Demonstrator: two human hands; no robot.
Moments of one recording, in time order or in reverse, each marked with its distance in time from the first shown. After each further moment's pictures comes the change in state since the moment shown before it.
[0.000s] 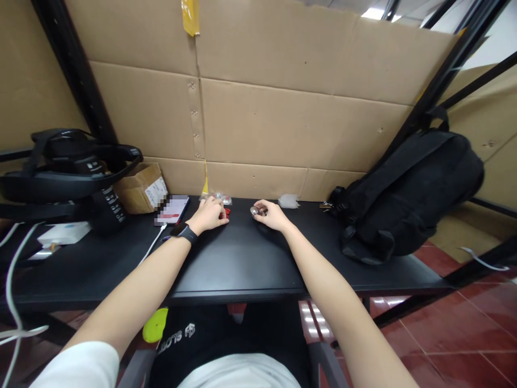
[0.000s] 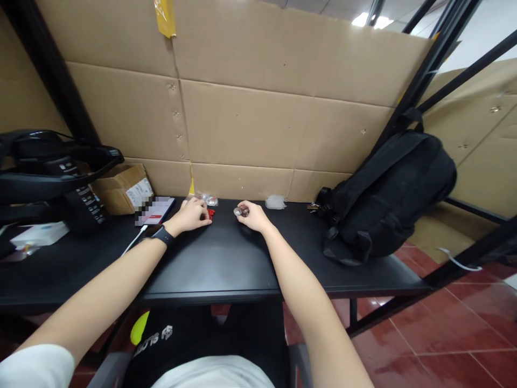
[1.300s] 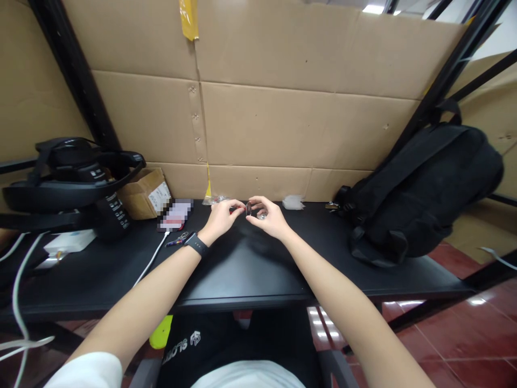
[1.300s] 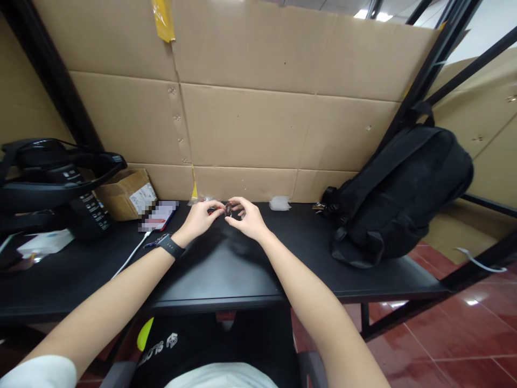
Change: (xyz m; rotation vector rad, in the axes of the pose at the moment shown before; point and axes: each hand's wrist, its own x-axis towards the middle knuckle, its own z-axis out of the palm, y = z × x) left_hand 0.001 0.043 -0.012 -0.562 0.320 -0.049; right_hand -0.013 -0.062 0.012 0.265 0.125 -0.185
